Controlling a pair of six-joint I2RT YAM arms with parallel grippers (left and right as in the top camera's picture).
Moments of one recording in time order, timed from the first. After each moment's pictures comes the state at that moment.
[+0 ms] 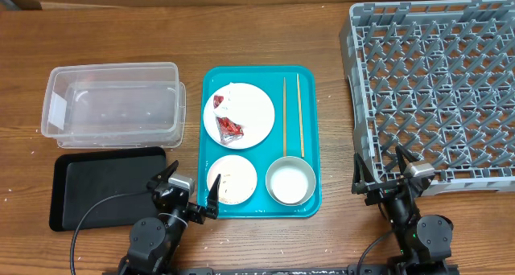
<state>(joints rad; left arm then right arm) -0.31 0.01 0.10 -0.32 0.03 -0.05 0.15 0.01 0.02 -0.03 -0.09 0.20</state>
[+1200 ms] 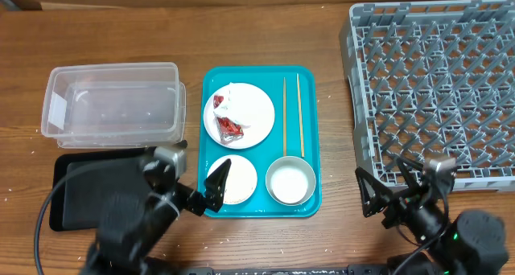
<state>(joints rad) -0.31 0.45 0.64 -0.47 0.24 -0.24 0.15 0.28 0.68 -0.69 -0.31 0.31</state>
